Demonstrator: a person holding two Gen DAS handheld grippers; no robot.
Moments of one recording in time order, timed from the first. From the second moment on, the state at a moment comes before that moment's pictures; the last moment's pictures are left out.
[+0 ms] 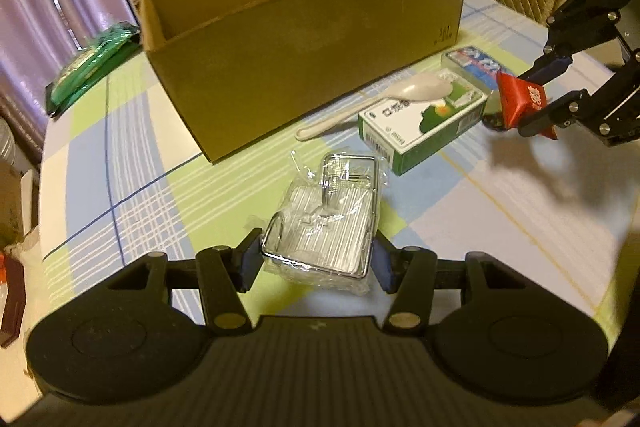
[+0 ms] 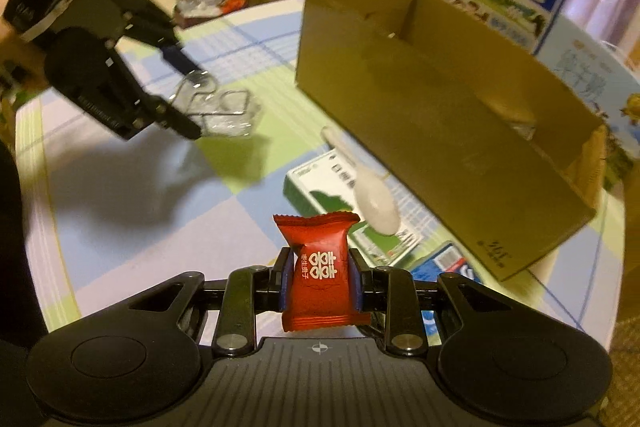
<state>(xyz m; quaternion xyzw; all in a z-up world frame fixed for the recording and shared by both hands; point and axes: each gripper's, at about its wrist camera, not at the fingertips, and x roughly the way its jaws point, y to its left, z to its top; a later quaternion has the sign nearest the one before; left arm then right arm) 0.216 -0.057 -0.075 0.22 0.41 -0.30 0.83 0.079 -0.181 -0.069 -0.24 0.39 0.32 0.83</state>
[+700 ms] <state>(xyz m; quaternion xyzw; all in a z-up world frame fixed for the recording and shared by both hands) 0.177 -0.065 0.001 0.20 0.39 -0.27 0.86 0.050 -0.206 0.005 -0.20 0.35 0.28 0.87</state>
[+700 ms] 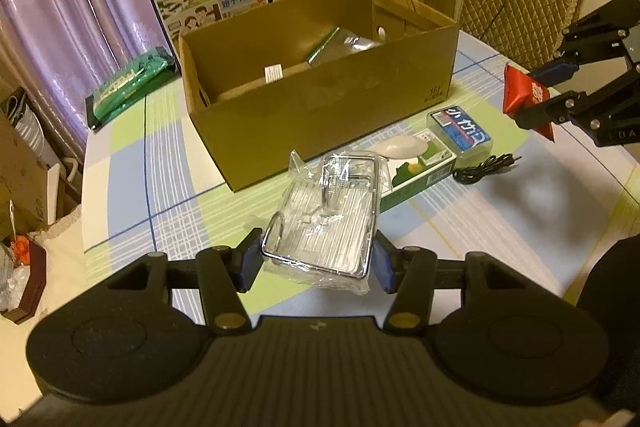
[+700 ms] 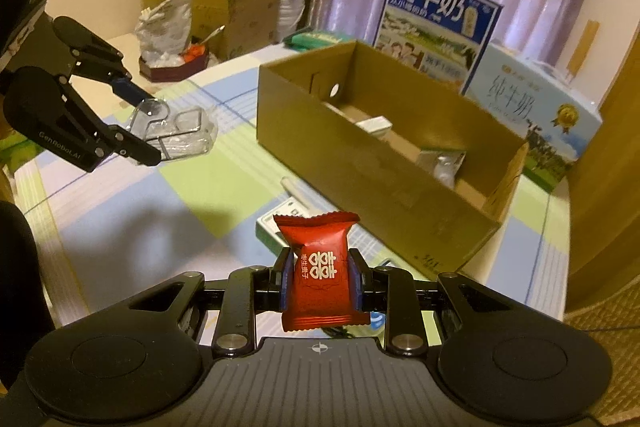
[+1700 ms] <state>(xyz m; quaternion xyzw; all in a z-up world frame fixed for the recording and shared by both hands) 0.201 -0.104 0.043 0.20 0.37 -0.27 0.87 0.088 -0.227 0.047 -0.14 0.34 0.23 0.90</state>
